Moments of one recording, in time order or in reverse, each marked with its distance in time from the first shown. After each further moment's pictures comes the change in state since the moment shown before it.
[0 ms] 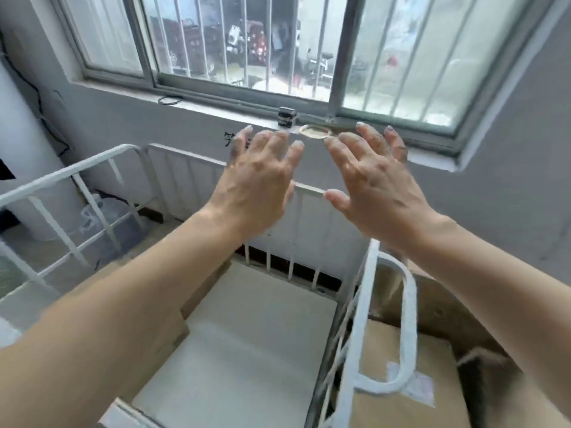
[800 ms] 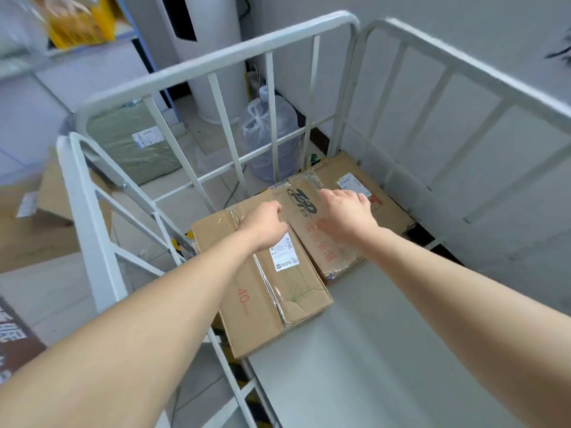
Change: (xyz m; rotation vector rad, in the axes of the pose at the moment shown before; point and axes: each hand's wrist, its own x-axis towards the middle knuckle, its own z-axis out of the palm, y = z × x) left_hand -0.298 -0.469 0.371 -0.515 -0.776 -1.320; right_hand 0.311 -0.456 0.492 0.385 -0.729 -0.251
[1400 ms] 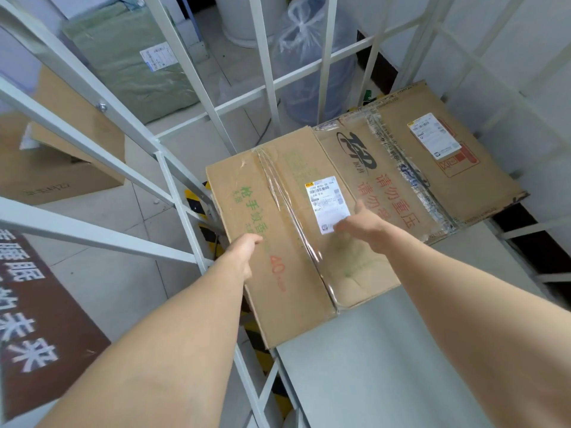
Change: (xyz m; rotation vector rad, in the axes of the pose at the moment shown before) left_hand 0.092 -0.204 0.138 -1.150 -0.005 -0.976; right_hand 0.124 0.008 0.221 0.697 -0.461 0.392
